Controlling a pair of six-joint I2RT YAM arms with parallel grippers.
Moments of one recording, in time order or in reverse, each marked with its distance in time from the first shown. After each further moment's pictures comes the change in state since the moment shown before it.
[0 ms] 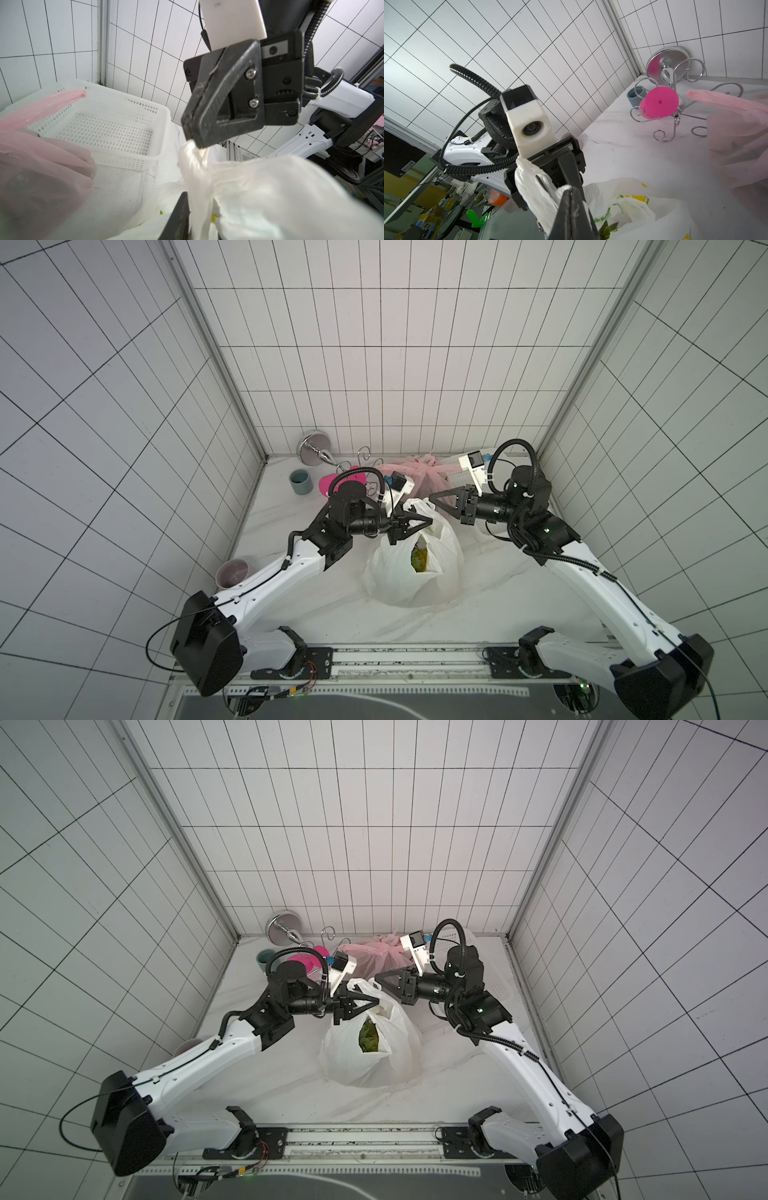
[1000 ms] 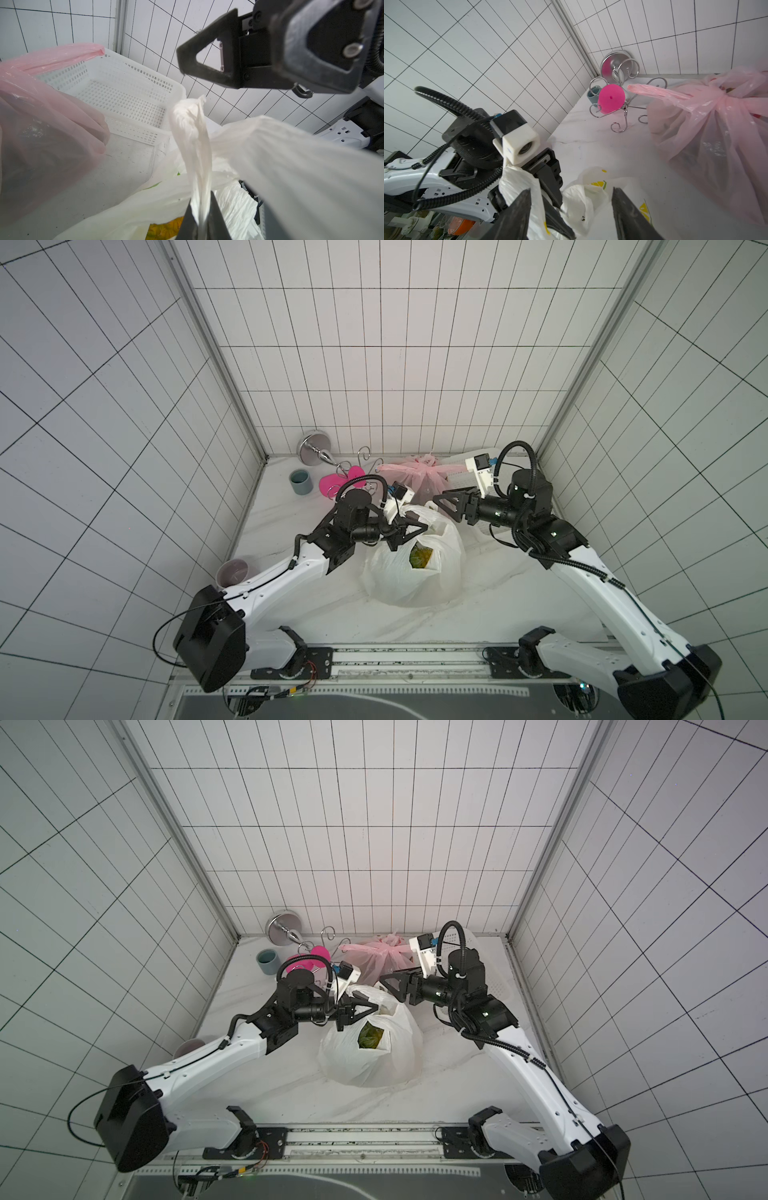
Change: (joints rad) left arm -0.005 0.021 -0.068 -0.021 -0.074 0.004; right arm -0.013 -0.026 0.002 -0.171 0.218 -0.074
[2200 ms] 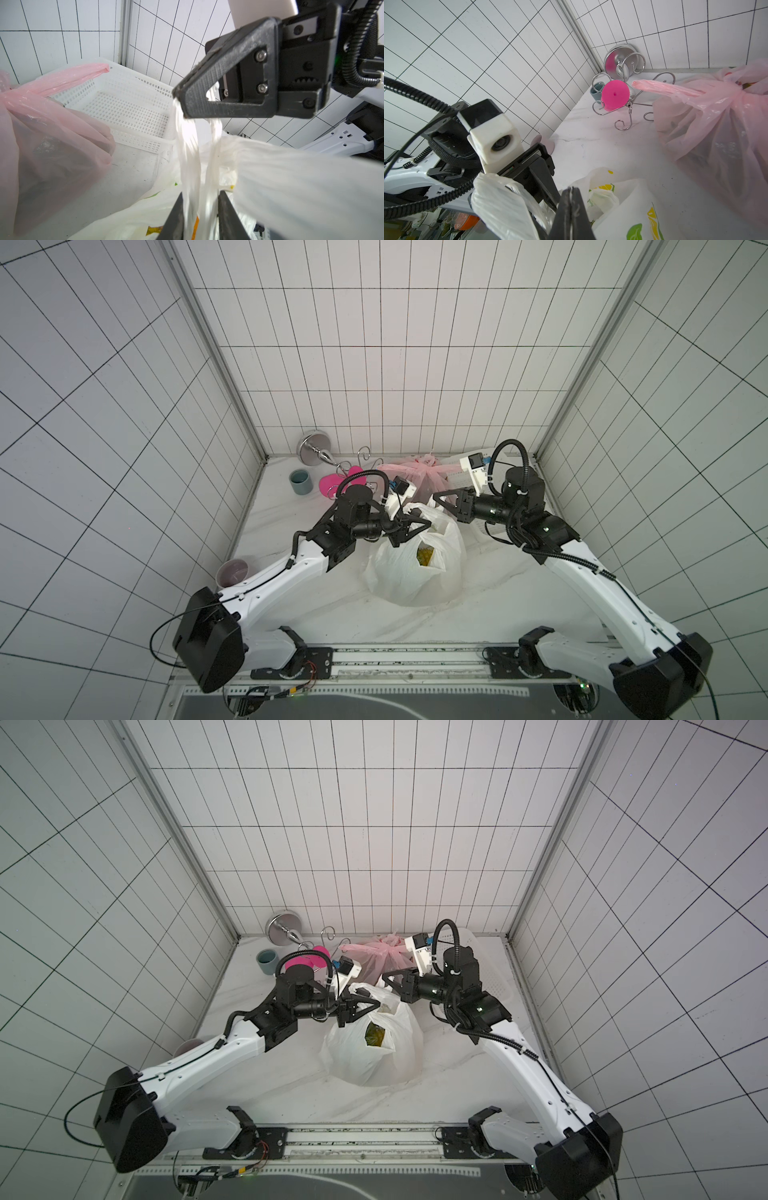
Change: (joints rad) left arm -0.014 -0.003 0.062 -0.054 -0.040 0.026; right arm 0.001 0.034 0.005 0.037 -0.034 0.005
